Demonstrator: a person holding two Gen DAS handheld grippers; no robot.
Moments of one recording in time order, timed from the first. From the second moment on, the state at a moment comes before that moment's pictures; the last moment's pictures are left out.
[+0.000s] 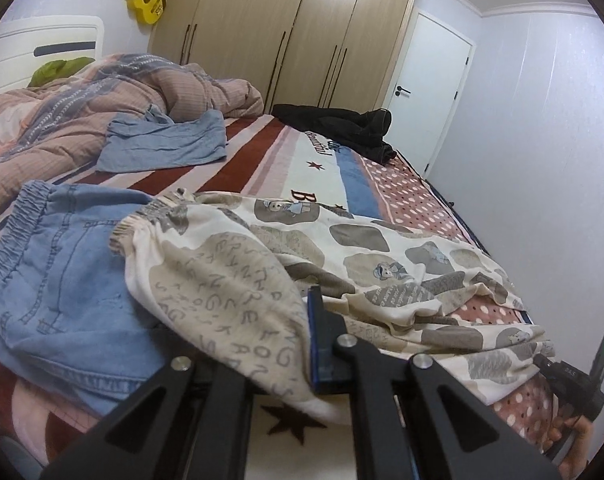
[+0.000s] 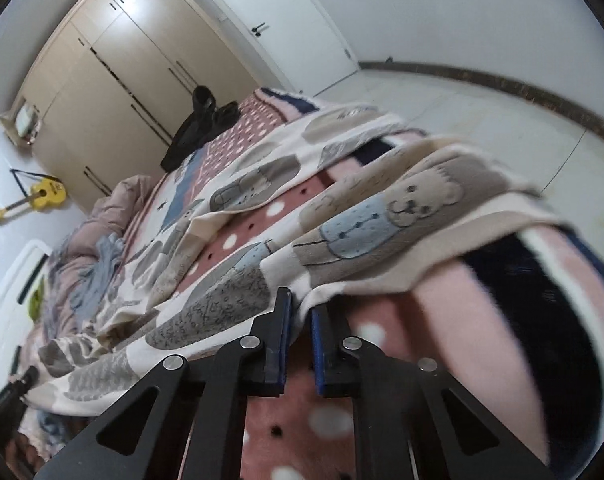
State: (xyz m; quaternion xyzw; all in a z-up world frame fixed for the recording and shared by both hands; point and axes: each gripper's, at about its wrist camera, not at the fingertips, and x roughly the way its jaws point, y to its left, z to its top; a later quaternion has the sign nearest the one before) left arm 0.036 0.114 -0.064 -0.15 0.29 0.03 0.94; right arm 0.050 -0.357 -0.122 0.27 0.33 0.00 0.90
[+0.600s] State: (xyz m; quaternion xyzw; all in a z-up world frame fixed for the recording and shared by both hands) left arm 0.022 0.105 -0.062 -0.13 0.30 0.02 0.94; right arm 0.010 -0.408 -0.123 0.34 0.33 0.02 0.88
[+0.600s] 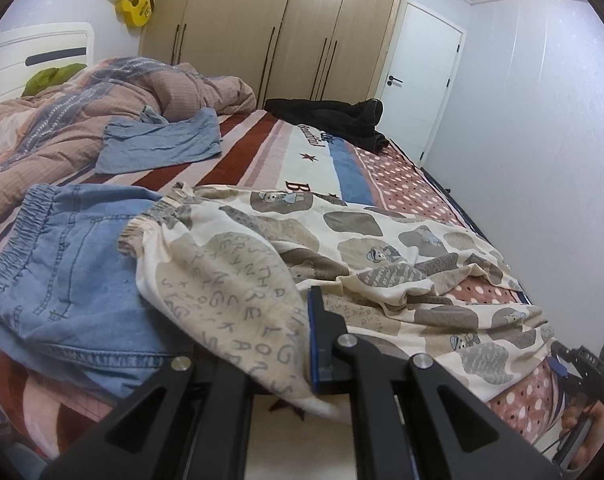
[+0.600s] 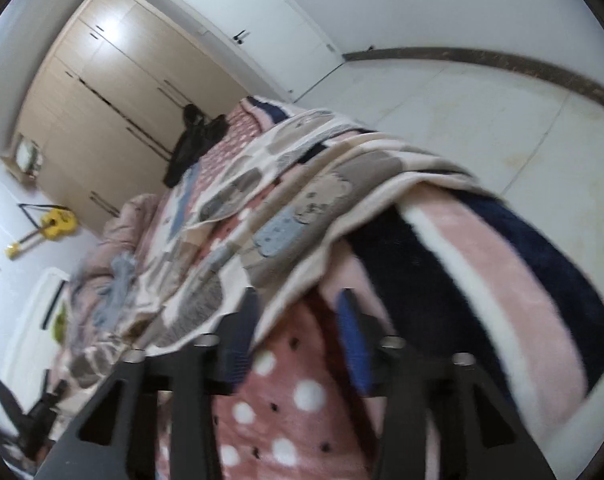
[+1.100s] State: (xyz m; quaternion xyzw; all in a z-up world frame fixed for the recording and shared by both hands) left arm 0.017 0.106 -0.054 -0.13 0.29 0.02 0.95; right arm 0.041 -0.411 -0.122 0.31 0.32 -0.02 0.90
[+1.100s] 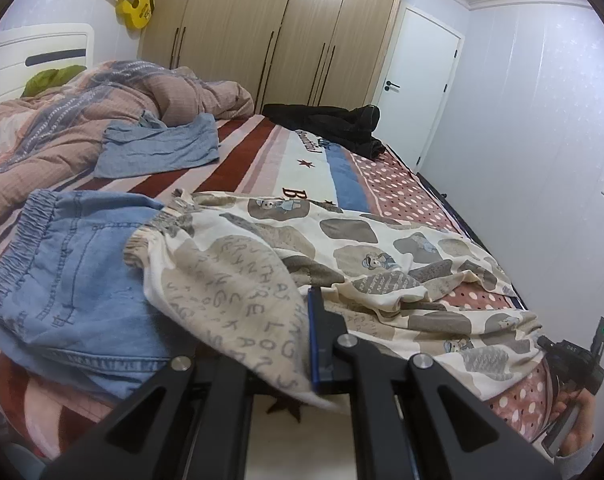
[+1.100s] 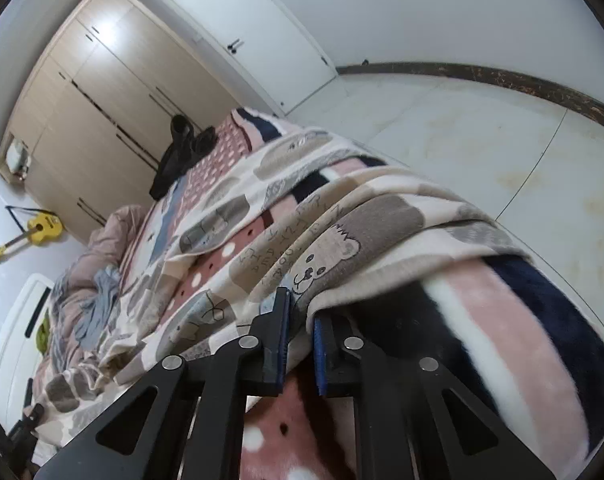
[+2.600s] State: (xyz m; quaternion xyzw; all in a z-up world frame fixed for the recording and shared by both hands) left arm 0.353 0.144 -0.103 -0.01 0.52 0.06 0.85; right arm 0.354 -0.332 -0.073 -0.05 0.51 0.02 0.86
